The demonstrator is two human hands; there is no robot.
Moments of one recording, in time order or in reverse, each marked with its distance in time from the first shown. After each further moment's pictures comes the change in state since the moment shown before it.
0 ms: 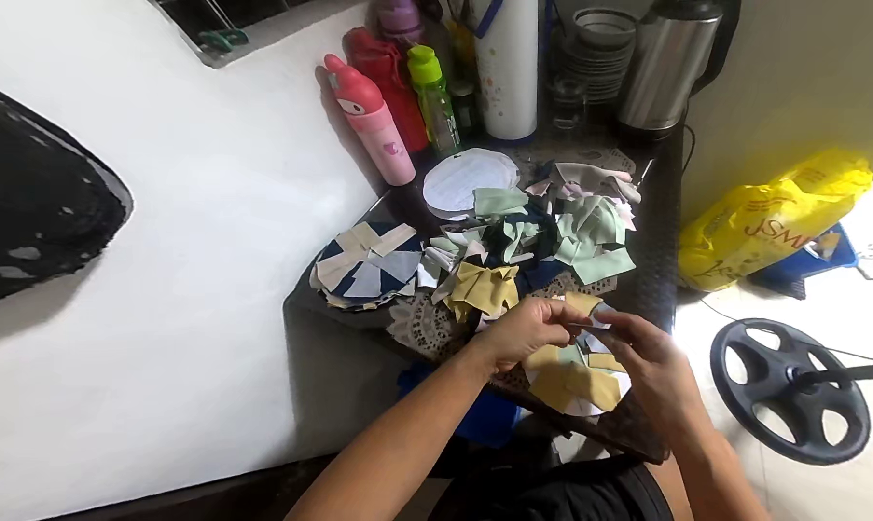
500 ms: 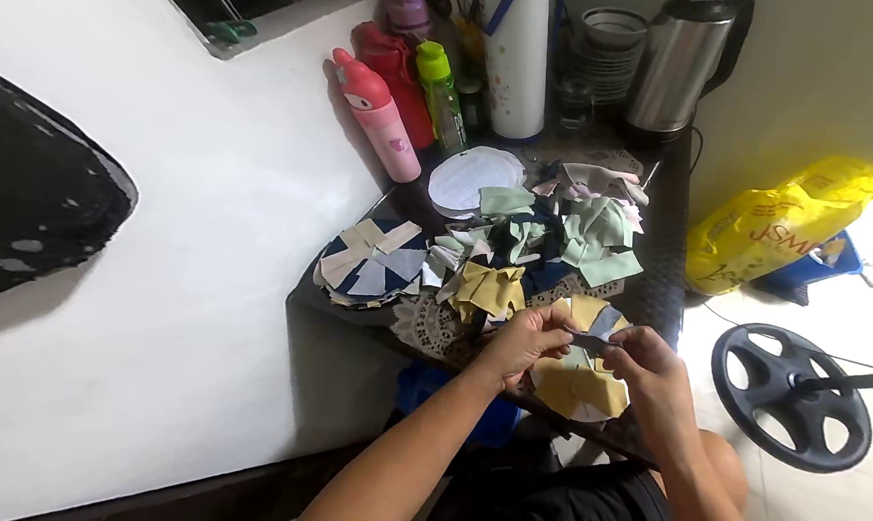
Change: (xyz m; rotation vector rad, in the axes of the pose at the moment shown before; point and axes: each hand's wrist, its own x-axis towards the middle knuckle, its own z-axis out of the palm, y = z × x) left_hand -0.007 -0.021 0.006 -0.237 0.204 -0.064; right_hand -0.008 0.007 0.020 0.131 0.165 0.144
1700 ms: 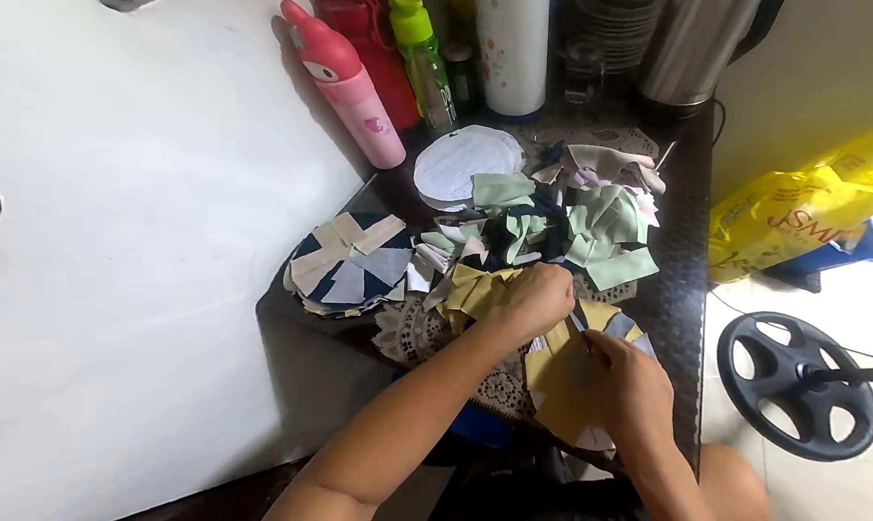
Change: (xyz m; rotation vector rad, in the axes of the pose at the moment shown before) left_hand 0.077 0.047 -0.002 1.290 -0.029 -0.060; right_hand 0.016 0.004 0.034 -0.918 -0.041 -0.086
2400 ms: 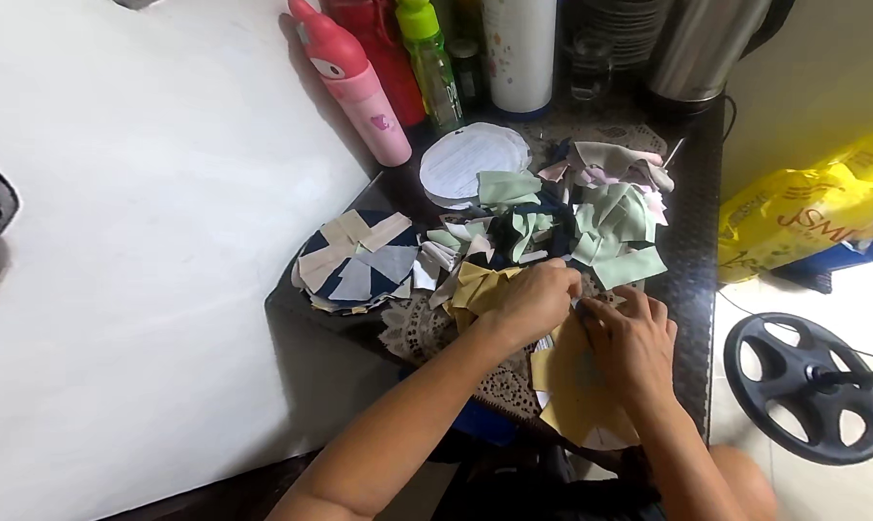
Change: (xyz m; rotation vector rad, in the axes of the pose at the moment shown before) left_hand -0.010 -0.017 0.006 -0.064 0.127 0.154; right_hand 0.041 0.023 0.019 -0.067 0.143 -0.253
